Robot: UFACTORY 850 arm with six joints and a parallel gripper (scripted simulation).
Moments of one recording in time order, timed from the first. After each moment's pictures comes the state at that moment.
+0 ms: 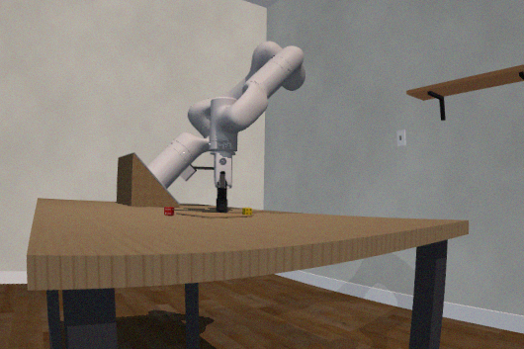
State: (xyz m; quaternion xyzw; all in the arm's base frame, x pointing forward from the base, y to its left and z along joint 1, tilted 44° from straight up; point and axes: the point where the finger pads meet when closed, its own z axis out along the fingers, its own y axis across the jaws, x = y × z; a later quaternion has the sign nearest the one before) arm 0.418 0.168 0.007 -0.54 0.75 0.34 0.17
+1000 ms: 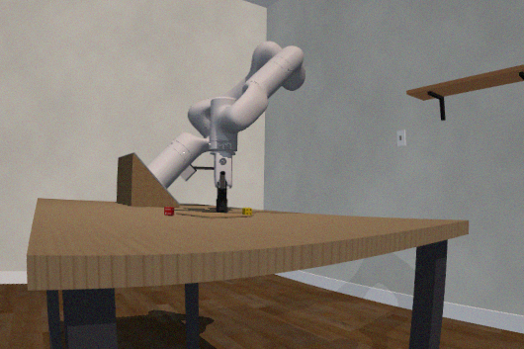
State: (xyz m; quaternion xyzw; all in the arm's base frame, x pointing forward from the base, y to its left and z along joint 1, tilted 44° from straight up) arm 0.418 0.168 0.007 -0.54 0.75 0.34 0.17
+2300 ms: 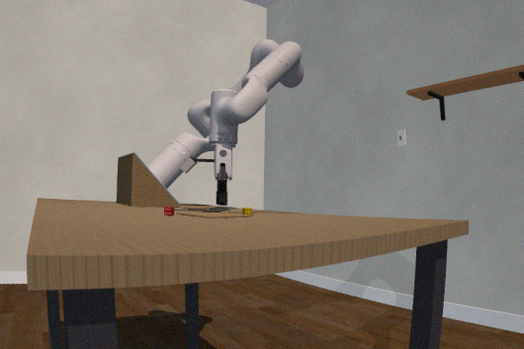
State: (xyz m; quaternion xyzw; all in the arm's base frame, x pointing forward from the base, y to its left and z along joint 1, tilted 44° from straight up) arm 0.421 0.152 0.023 -0.54 0.75 0.34 0.17
